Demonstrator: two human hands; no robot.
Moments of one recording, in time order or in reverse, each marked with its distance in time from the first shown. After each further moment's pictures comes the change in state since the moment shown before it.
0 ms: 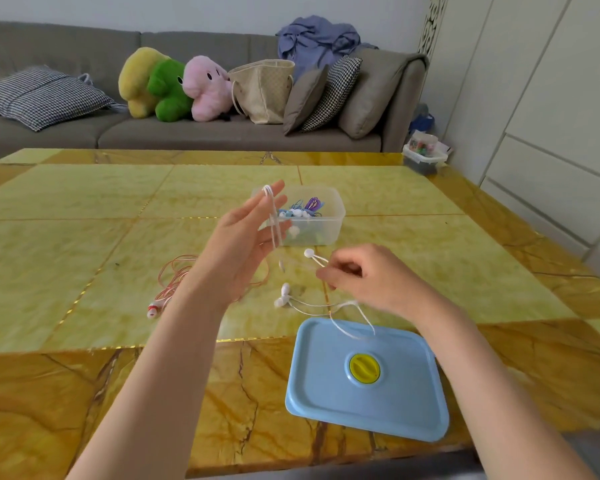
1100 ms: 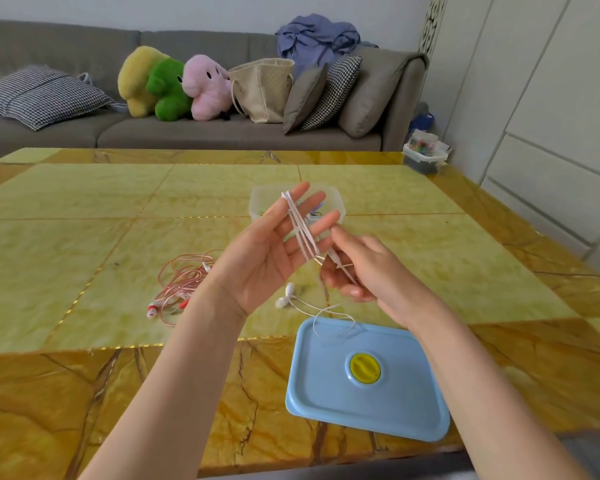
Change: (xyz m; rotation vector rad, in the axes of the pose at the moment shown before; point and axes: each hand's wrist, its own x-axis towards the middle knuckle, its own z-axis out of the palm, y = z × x) left_hand -0.005 -0.007 0.016 -0.448 -0.264 -0.130; right_hand 0.001 -0.017 0.003 0.617 -0.017 0.201
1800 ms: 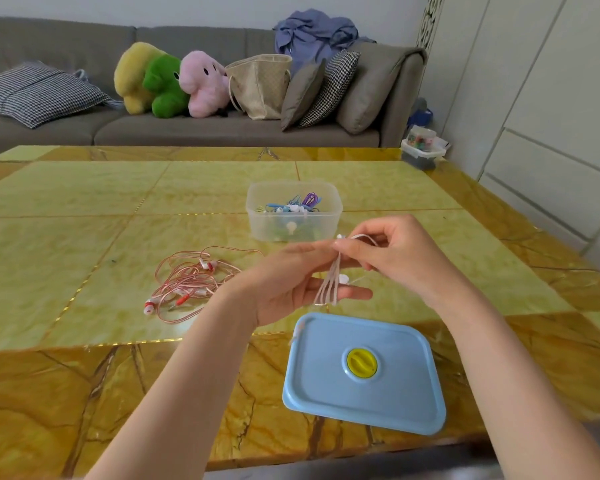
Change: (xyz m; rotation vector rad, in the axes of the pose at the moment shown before) left_hand -0.007 -0.019 0.013 0.436 -0.108 -0.367; right_hand -0.005 -0.004 -0.028 -0.323 0.169 -0.259
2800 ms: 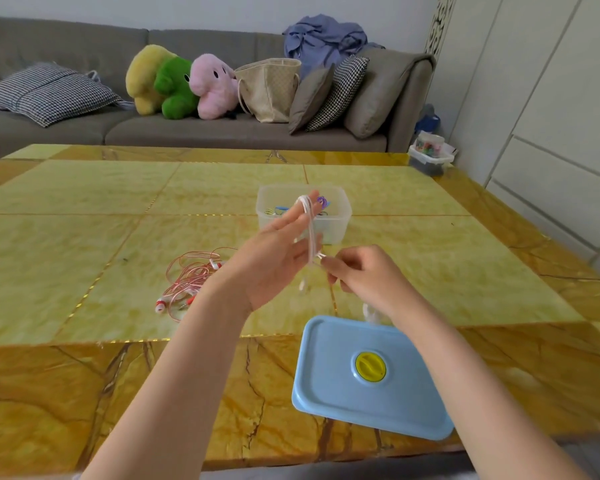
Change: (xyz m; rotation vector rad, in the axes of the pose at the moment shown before) left_hand -0.003 0.012 -0.017 -0.165 0.214 0.292; right_hand 0.004 0.014 0.042 -0.044 -0.047 0.221
